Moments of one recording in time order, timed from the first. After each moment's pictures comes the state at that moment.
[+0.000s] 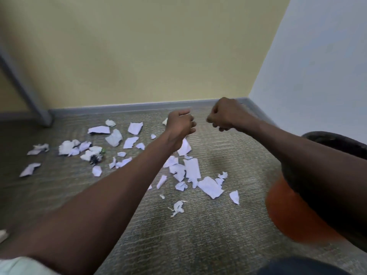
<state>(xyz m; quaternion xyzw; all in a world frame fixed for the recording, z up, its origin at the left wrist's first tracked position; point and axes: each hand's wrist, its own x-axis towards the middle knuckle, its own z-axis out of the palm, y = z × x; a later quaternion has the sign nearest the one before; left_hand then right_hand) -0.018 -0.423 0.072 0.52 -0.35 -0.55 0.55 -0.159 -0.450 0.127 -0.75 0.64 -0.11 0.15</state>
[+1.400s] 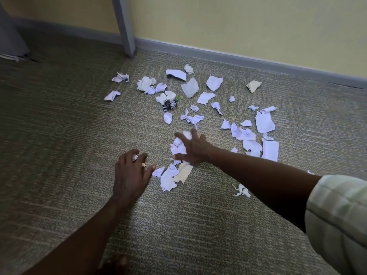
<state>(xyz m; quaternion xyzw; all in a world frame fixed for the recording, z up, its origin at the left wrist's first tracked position) 0.243 -0.192 -0.212 0.84 -0.50 -0.02 0.19 0.098 -0.392 -0.144 -0.90 0.35 0.21 0.16</state>
